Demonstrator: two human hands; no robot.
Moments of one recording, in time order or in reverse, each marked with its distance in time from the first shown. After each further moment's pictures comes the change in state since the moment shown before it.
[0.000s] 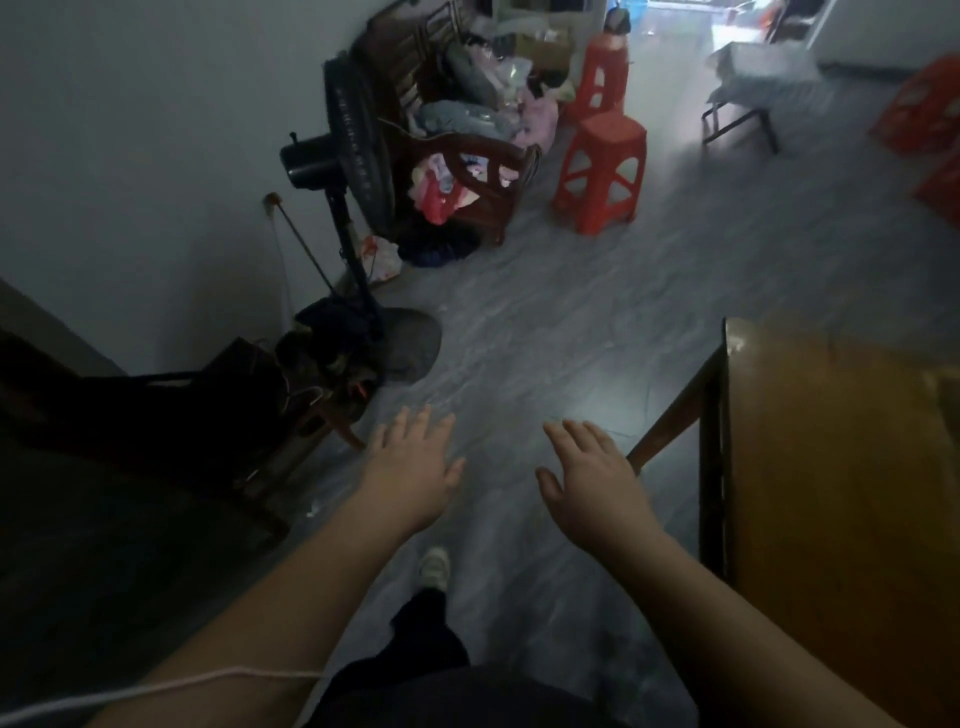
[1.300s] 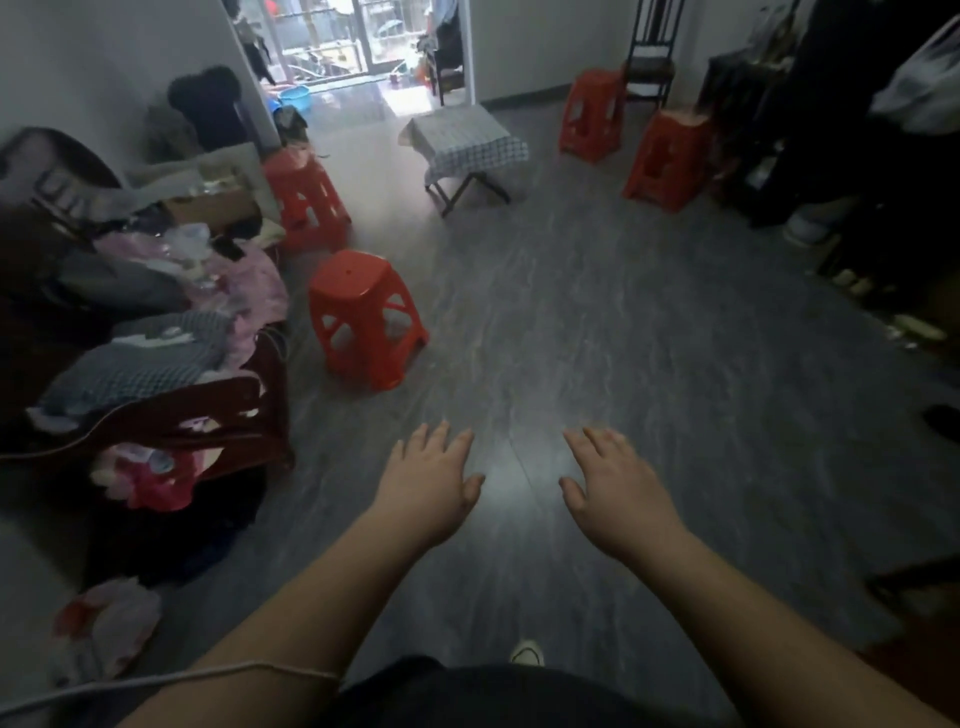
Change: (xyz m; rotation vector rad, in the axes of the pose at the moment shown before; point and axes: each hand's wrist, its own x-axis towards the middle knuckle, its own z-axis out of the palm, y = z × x) left_hand 0.813 0.339 -0.262 0.176 -0.068 0.648; right_hand 0.617 0.373 -0.294 0.105 0.226 0.579
